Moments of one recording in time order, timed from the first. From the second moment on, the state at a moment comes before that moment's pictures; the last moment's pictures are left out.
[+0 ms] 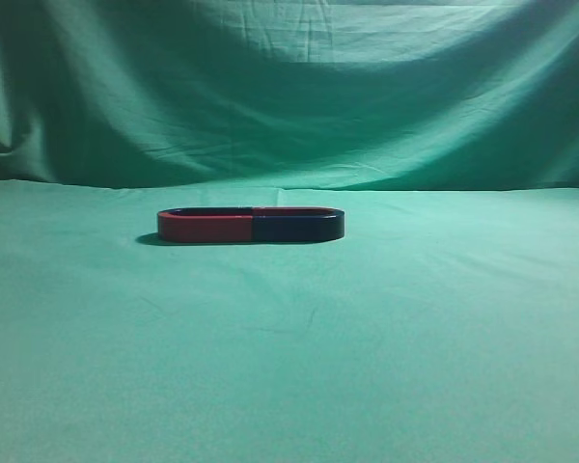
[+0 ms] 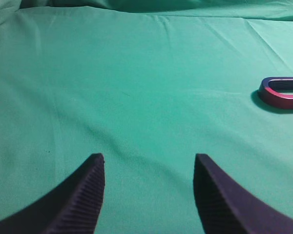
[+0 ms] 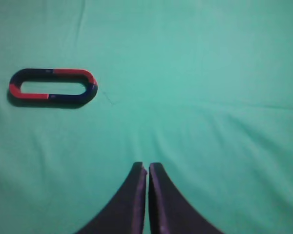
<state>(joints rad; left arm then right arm) -0.01 -0.01 0.02 -0.01 0.35 -0.03 0.46 1.00 -1.10 -0.13 1.05 0.31</state>
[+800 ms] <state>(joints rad) -0.01 -0.01 0.02 -0.01 0.35 -0.03 0.46 0.57 -0.74 -0.09 0.82 0.25</state>
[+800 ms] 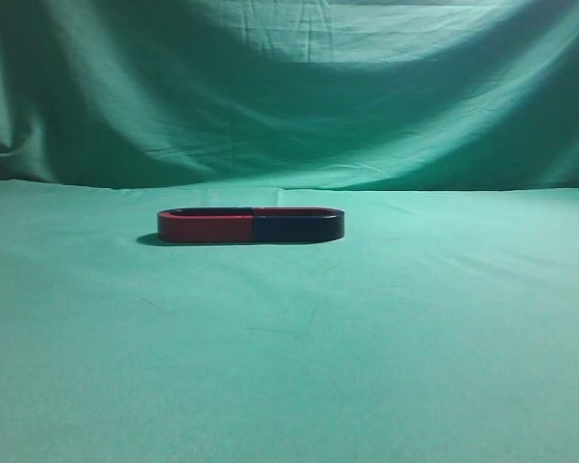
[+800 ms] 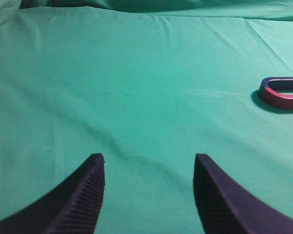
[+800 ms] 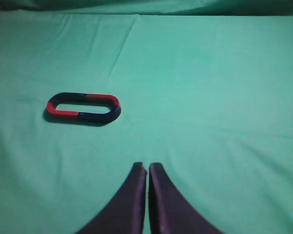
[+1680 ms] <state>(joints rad) -0.01 -0.01 0.02 -0.01 0.35 -0.03 0.10 0.02 -0.07 -0.08 0.42 0.09</state>
